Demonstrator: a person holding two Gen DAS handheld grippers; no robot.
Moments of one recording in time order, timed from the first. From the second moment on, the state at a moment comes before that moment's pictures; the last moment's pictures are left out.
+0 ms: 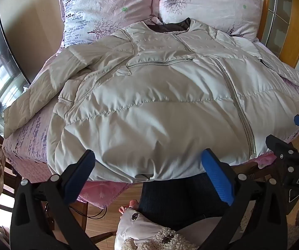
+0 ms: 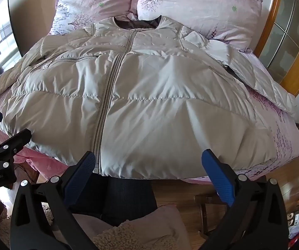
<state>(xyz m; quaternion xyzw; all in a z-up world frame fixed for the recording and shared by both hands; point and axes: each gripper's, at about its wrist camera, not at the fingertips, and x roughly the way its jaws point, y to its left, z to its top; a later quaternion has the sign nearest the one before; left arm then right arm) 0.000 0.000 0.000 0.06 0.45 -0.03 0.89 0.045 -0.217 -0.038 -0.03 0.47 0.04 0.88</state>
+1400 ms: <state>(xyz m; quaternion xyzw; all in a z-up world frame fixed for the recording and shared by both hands) 0.000 0.000 0.000 0.06 0.45 -0.03 0.89 0.046 -0.216 -0.036 -0.03 0.47 0.04 0.88</state>
